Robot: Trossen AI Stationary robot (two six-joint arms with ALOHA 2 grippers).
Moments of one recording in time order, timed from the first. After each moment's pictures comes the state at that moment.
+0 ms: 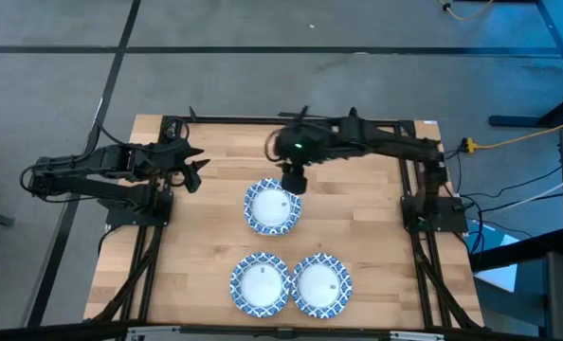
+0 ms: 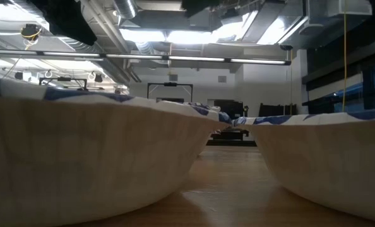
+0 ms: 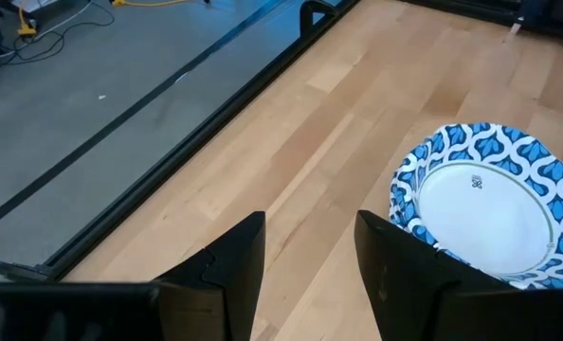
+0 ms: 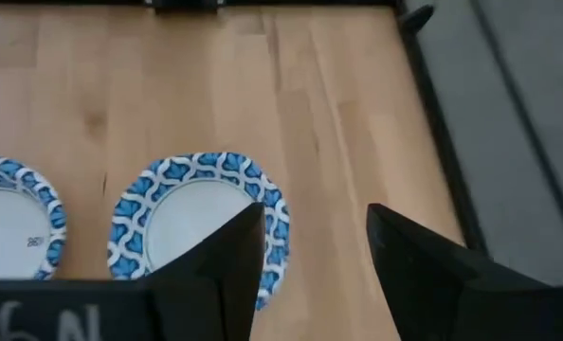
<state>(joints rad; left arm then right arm) 0.06 0.65 0.84 -0.84 -0.50 -0.30 -0.03 1.92 2.21 -1.16 0.19 0.00</state>
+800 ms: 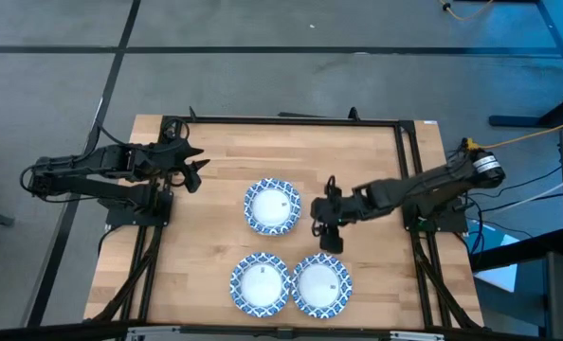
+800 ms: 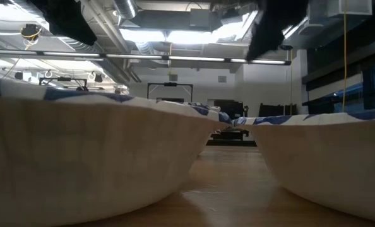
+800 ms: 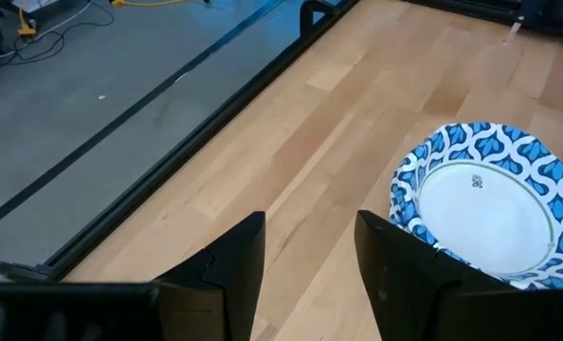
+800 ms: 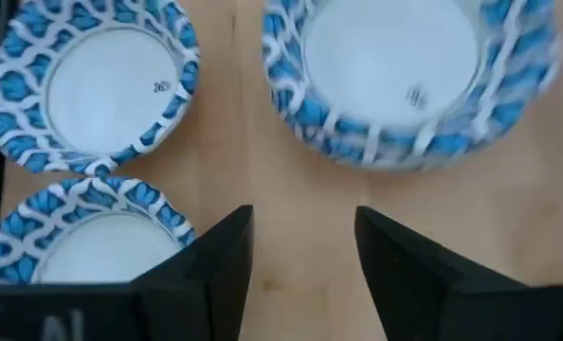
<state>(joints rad) 0.06 0.65 0.84 -0.84 -0.50 -0.30 0.26 1.49 1.16 -0.62 0.13 0.36</state>
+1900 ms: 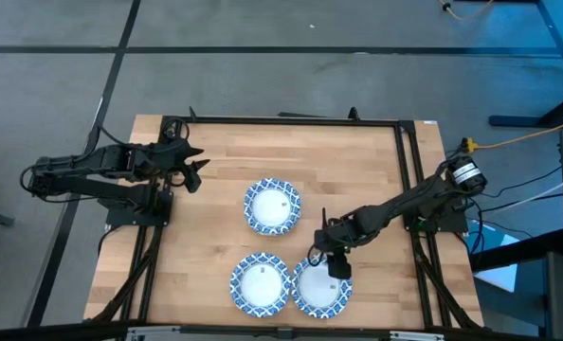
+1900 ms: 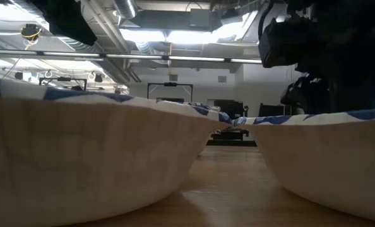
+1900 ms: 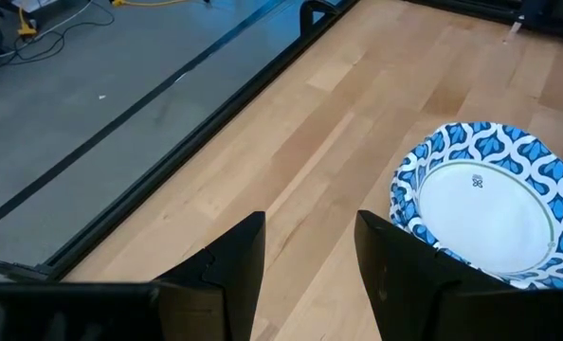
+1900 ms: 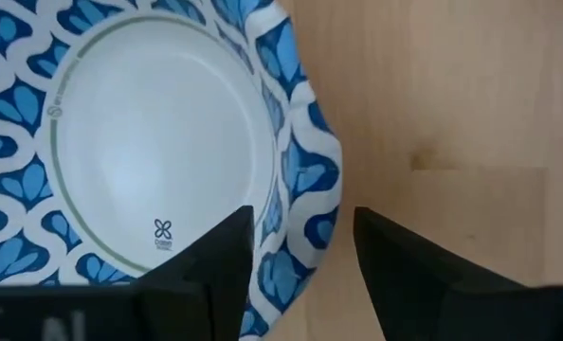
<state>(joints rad) 0.06 0.65 0.84 -0.85 -0.50 -0.30 0.37 1.68 0.97 -0.47 -0.15 0.50</state>
